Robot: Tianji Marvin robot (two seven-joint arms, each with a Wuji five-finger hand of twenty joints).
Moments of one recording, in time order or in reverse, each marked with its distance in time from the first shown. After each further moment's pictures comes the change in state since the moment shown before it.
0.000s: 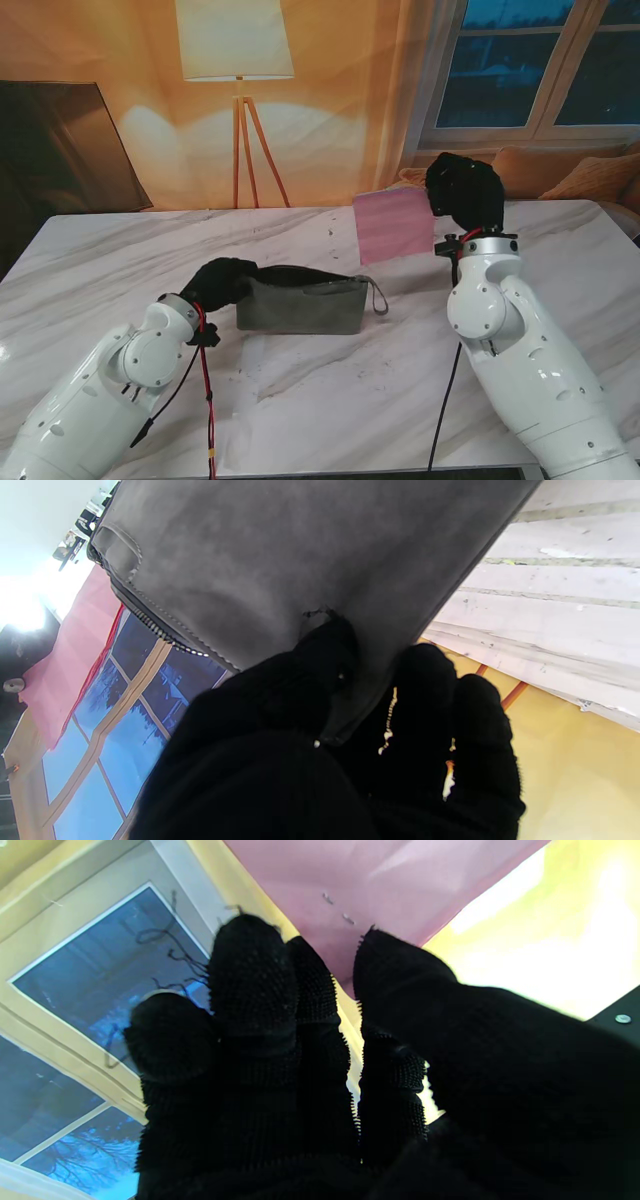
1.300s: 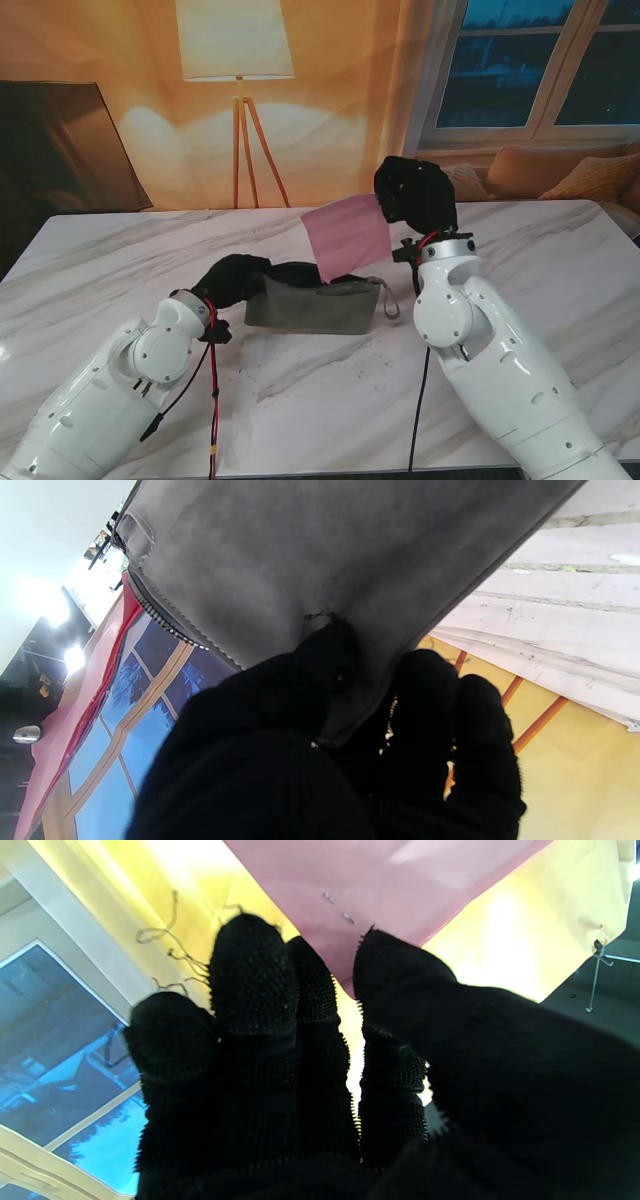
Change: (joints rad) left arm -0.040 -0.009 0.052 0.014 -0.046 -0.016 0.003; right arm 0.027 -0.011 -0.138 -0.048 0.006 -0.017 0.021; left_hand -0.016 0.000 0.040 0.011 0.002 0.000 0.003 -0.031 0.000 0.013 0.045 0.000 0.009 0.011 0.042 0.020 0.003 0.006 0.004 0.015; right_hand 0.000 0.000 0.000 0.000 0.000 -0.008 0.000 -0.001 0.000 -0.001 -0.001 0.001 0.003 -0.002 -0.010 0.011 0.000 -0.001 -0.003 -0.001
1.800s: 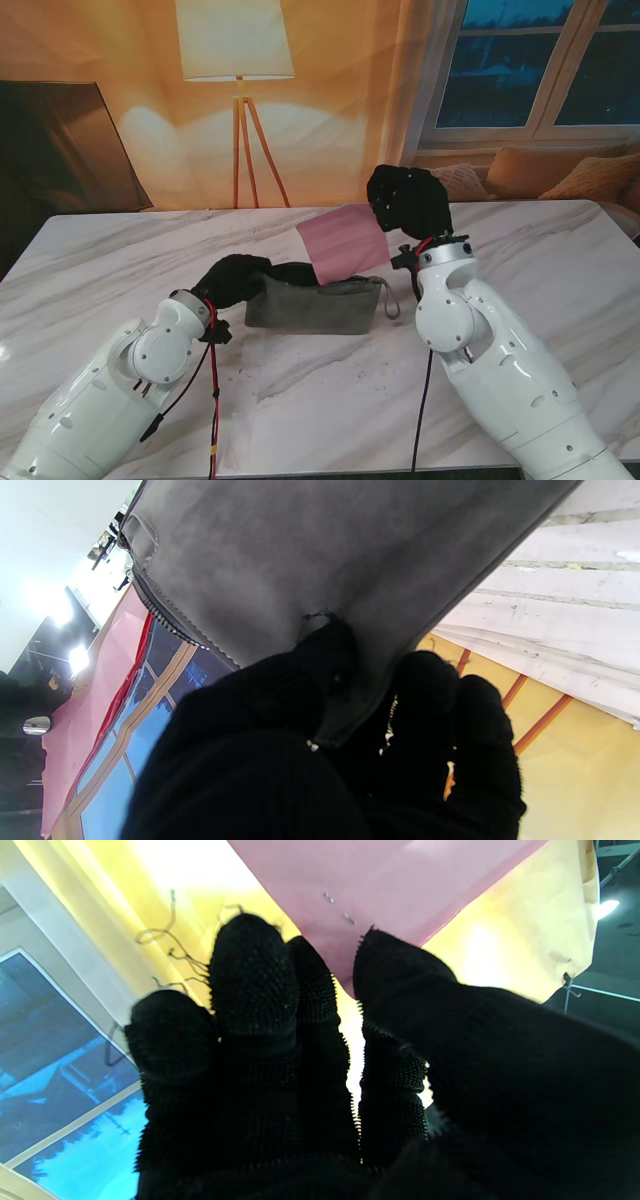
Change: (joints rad) left arm 0.003 0.000 -0.002 -0.002 0.005 -0.010 0.005; right arm -0.005 0.014 -0.006 0.008 -0.054 -0.043 0.036; left_hand -0.025 -0.011 0.038 0.000 0.003 0.000 0.003 -0.055 0.002 0.000 0.015 0.000 0.000 0.005 0.011 0.004 0.000 0.001 0.000 0.010; right_hand 0.000 0.000 0.000 0.000 0.000 0.000 0.000 0.000 0.000 0.000 0.000 0.000 0.000 0.000 0.000 0.000 0.000 0.000 -0.009 0.000
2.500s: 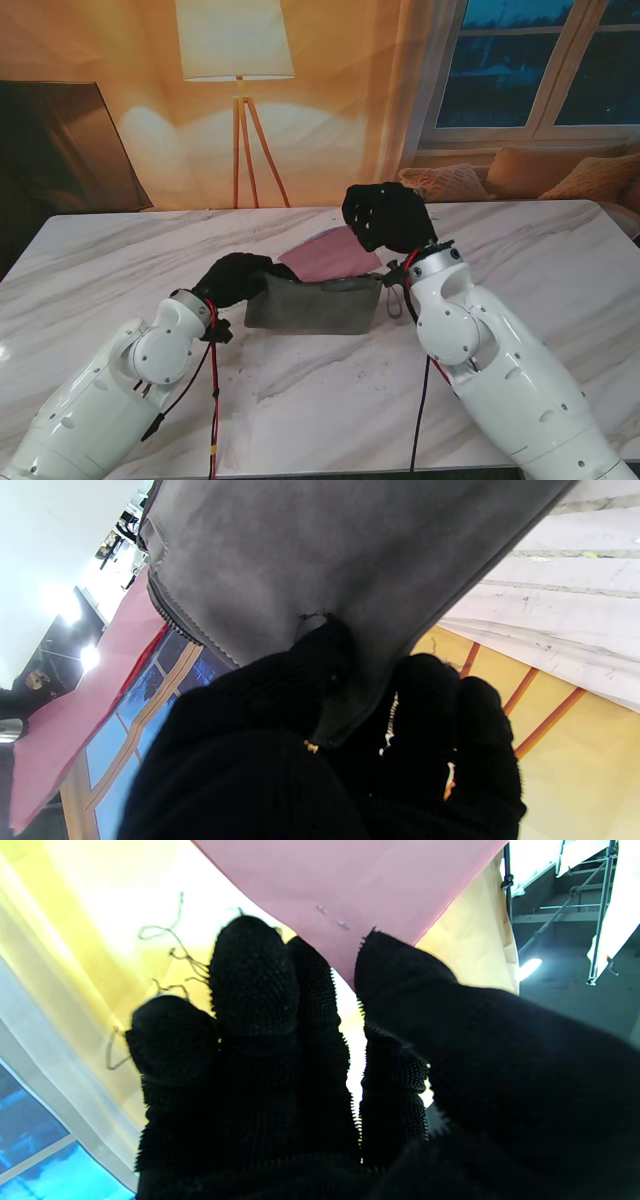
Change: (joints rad) left arm -0.001 -0.002 0.003 0.003 0.010 -0.024 0.020; right arm -0.034 0.040 -0.024 -0.089 -0.031 -0.057 0.153; left_hand -0.017 0.000 0.009 0.011 0.000 0.000 0.000 -0.108 0.000 0.000 0.033 0.000 0.000 0.008 0.015 0.014 -0.014 0.000 0.000 0.011; right_hand -0.003 0.015 0.000 0.000 0.000 -0.013 -0.003 -0.046 0.000 0.000 -0.004 0.000 -0.002 -0.001 0.000 0.026 -0.012 0.000 0.021 0.015
